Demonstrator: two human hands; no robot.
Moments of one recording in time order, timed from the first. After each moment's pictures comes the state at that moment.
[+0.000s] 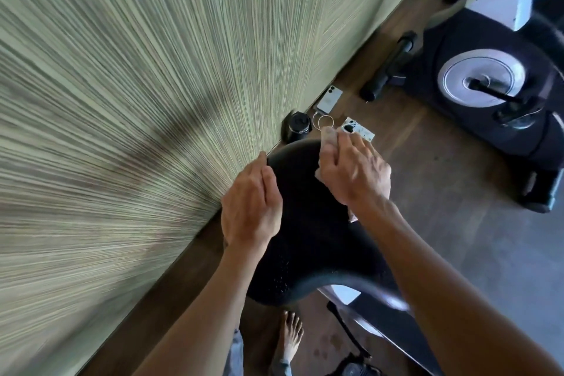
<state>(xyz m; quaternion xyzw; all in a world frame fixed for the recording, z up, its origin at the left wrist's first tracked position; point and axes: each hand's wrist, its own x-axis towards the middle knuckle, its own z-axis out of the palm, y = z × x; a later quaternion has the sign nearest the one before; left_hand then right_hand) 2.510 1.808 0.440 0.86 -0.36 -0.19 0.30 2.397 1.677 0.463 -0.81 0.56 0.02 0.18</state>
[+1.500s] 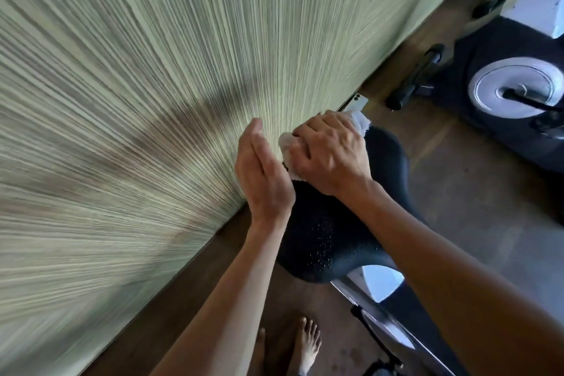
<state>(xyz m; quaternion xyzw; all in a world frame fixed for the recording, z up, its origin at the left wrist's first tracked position) 2.524 1.833 0.442 0.77 -0.18 -0.08 0.61 2.459 1.736 0.447 -0.94 0.31 -0.12 0.07</state>
